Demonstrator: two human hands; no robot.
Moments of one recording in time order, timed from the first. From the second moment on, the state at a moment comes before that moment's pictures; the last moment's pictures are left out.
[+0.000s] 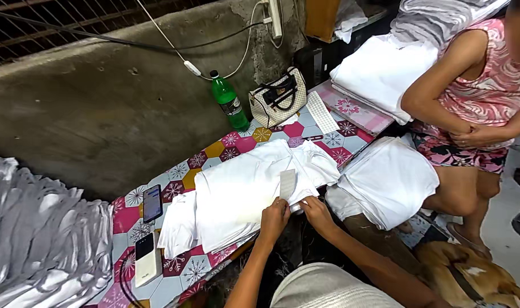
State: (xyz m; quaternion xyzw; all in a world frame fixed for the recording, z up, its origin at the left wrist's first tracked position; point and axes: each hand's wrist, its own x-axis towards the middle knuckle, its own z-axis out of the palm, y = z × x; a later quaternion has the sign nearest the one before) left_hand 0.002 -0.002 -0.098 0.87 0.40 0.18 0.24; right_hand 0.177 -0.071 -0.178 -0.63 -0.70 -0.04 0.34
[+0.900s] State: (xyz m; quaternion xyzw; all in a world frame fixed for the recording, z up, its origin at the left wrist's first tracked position) left_hand -0.052 -0.006 -0.034 0.62 0.43 0.47 0.46; right_hand 0.104 -0.024 -0.055 -0.50 -0.71 0.06 0.49
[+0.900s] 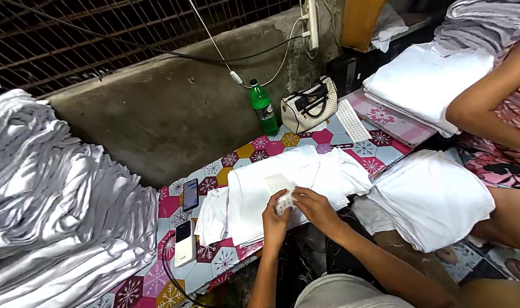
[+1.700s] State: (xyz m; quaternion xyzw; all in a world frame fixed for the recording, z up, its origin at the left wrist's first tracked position) left_hand -0.002 0.021 -0.051 0.85 0.38 0.36 -0.01; right_hand 0.206 -0.050 -0.075 -0.53 -0.32 0.42 0.66
